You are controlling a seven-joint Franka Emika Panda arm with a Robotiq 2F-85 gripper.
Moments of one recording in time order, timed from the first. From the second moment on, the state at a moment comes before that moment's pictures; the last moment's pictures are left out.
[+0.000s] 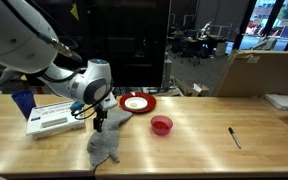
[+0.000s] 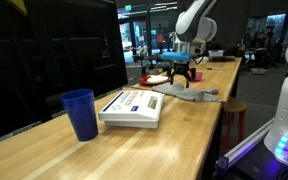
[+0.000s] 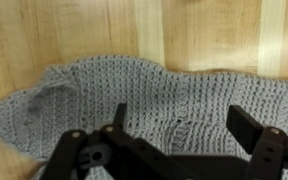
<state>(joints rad) 0.07 -0.23 0.16 -2.65 0.23 2.50 1.31</state>
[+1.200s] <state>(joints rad) 0.07 -0.16 0.12 -2.65 0.25 2.42 1.26</state>
